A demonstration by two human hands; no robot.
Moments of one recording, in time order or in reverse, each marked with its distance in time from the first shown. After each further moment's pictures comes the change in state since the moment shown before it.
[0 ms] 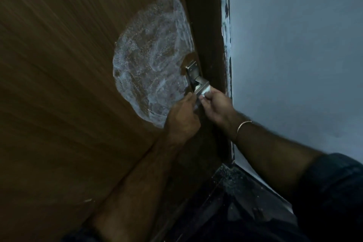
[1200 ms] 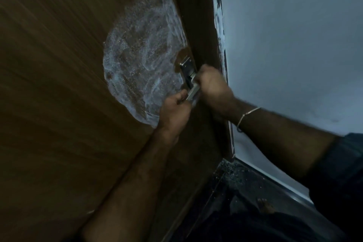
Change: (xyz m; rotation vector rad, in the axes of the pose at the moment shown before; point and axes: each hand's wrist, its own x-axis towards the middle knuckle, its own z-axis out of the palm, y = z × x) left_hand 0.001 -0.006 -0.010 -0.741 0.019 -0.230; right_hand 0.003 -0.018 0.005 -1.764 -0.070 -1.076
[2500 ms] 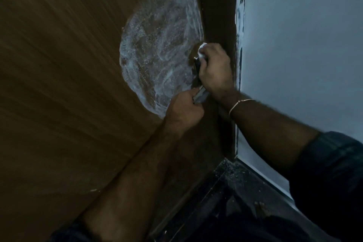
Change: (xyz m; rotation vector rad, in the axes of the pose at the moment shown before) left_hand 0.000 0.000 -0.006 0.471 -0.083 0.065; right_hand 0.033 -0.026 0.007 0.191 0.290 0.074
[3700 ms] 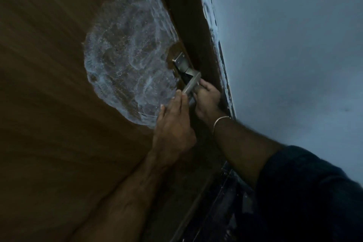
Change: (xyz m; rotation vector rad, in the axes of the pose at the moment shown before) left_hand -0.012 -0.022 0.023 0.669 -0.009 0.267; right_hand -0.053 0.021 0.031 1.270 0.217 1.195
